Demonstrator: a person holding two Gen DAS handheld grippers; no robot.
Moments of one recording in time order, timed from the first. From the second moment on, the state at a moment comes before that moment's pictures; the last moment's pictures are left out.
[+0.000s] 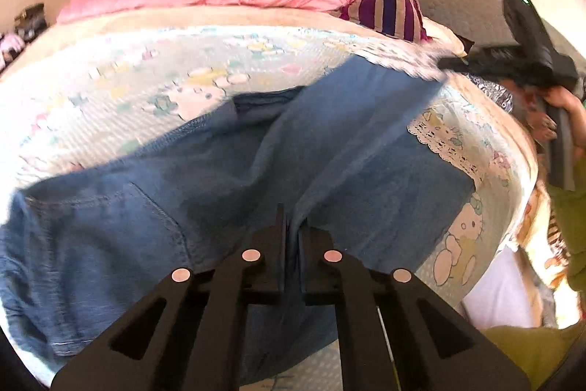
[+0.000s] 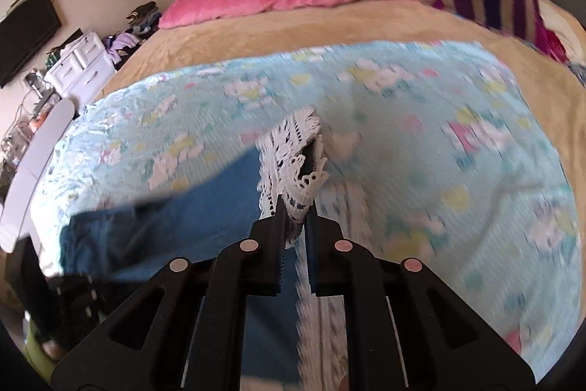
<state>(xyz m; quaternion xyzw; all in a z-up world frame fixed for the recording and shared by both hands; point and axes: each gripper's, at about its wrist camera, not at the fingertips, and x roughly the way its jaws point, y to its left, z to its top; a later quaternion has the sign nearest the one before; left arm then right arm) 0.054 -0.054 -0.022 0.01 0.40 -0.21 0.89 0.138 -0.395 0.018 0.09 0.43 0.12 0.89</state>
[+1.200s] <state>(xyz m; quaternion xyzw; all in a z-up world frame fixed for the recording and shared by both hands) 0.026 -0.059 -0.036 0.06 0.44 -0.21 0.87 0.051 -0.418 -0.019 0.09 0.44 0.12 0.89</state>
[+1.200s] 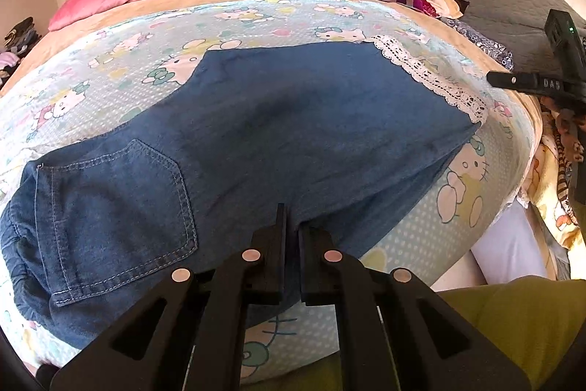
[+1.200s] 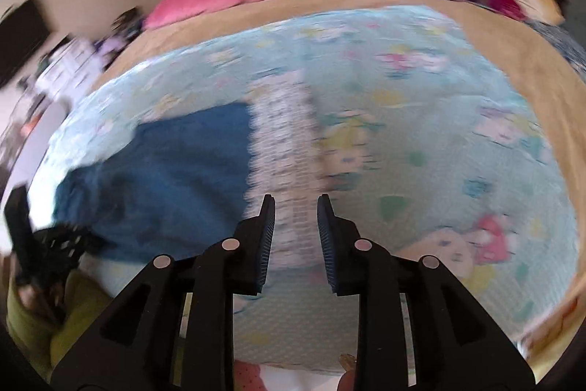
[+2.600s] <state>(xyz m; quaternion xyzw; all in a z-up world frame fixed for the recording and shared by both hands) 0.006 0.131 -0.023 -0.18 0.41 0.02 0.90 0.009 -0.217 -0.050 -0.29 0.35 0.39 0.80</state>
